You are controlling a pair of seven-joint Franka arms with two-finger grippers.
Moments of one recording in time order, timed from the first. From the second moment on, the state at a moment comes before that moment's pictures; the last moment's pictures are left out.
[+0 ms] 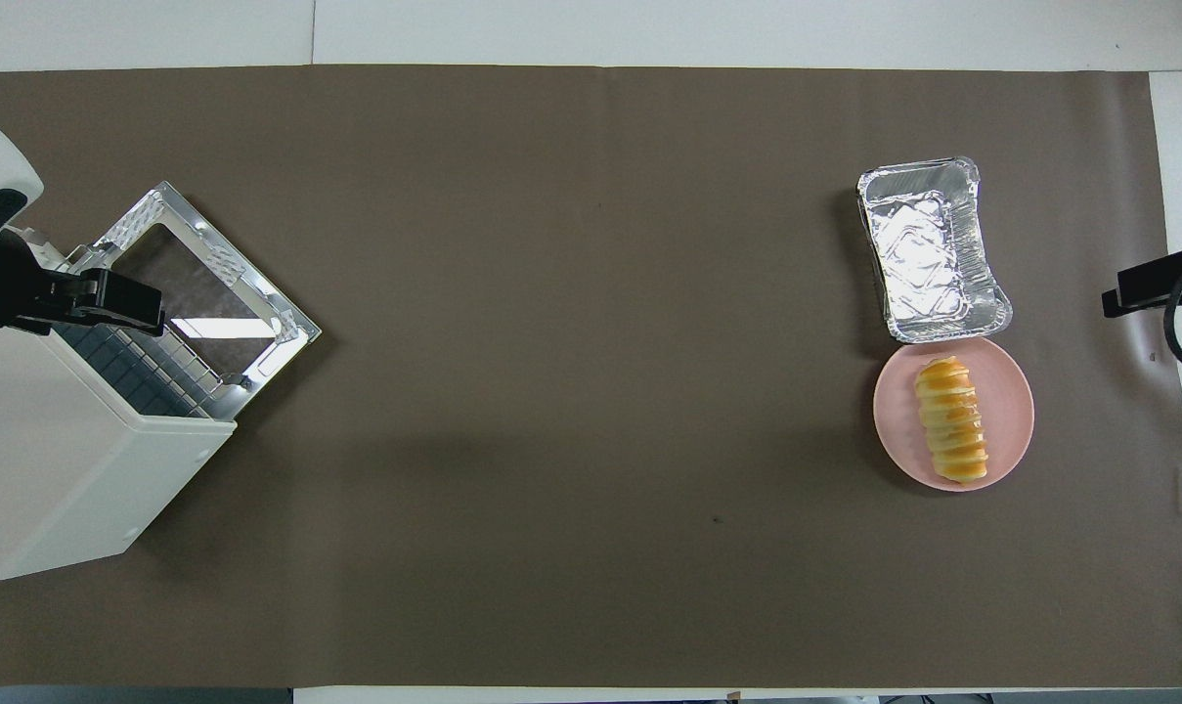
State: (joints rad) left arm -0.08 -0.02 -0.04 -1.63 0.01 1.54 -0.03; right arm -0.03 0.02 -0.13 -1.63 0.04 1.58 -0.13
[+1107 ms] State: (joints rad) left arm -0.08 -0.02 -0.04 -1.63 0.01 1.54 -0.03; right arm -0.12 0.02 -0.01 -1.62 0.01 1.57 -0.13
